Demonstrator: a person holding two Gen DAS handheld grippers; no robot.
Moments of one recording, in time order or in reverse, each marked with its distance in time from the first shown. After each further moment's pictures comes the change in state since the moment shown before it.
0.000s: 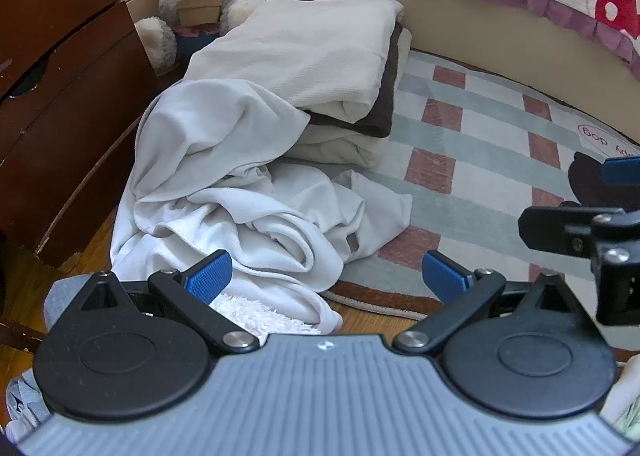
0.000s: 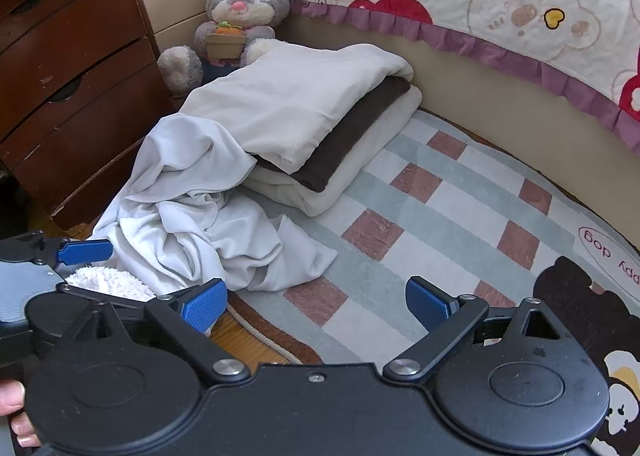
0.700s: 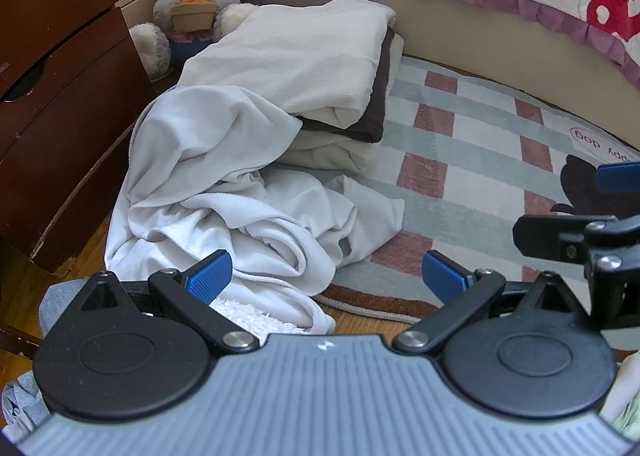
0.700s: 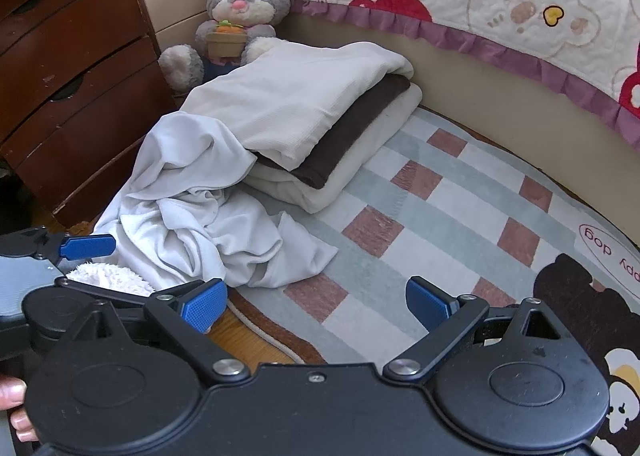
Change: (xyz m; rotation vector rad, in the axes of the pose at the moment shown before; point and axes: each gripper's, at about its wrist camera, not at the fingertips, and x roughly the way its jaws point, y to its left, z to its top) left arm 0.000 -0.001 0.002 0.001 0.002 -0.014; right arm -0.002 -0.002 -0.004 0.004 -0.001 0.003
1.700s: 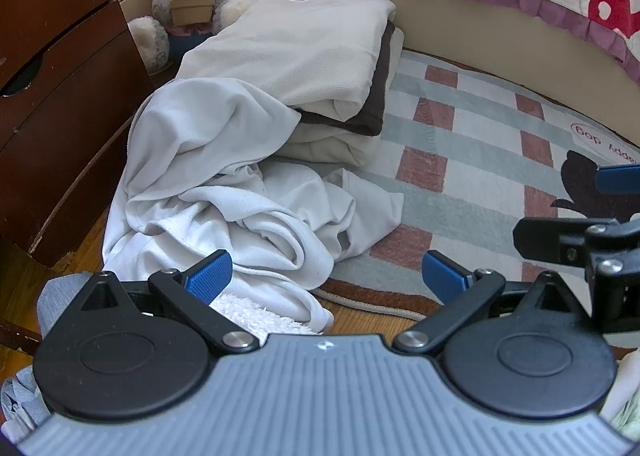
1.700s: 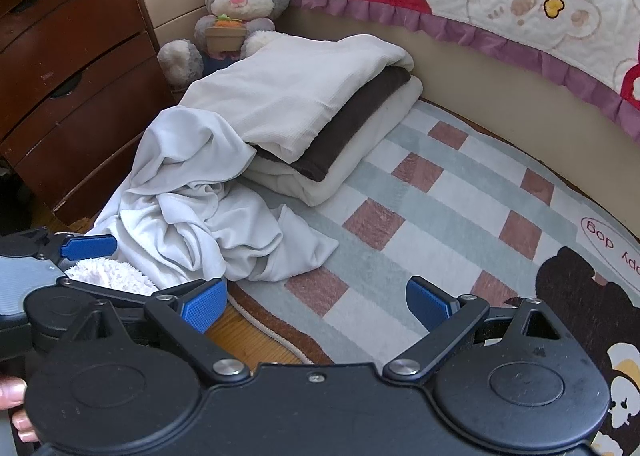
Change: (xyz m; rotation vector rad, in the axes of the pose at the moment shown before) left arm 0.001 -0.003 -0.003 0.004 0.007 0.001; right arm 0.002 -0.002 -0.001 0.007 0.020 0.007
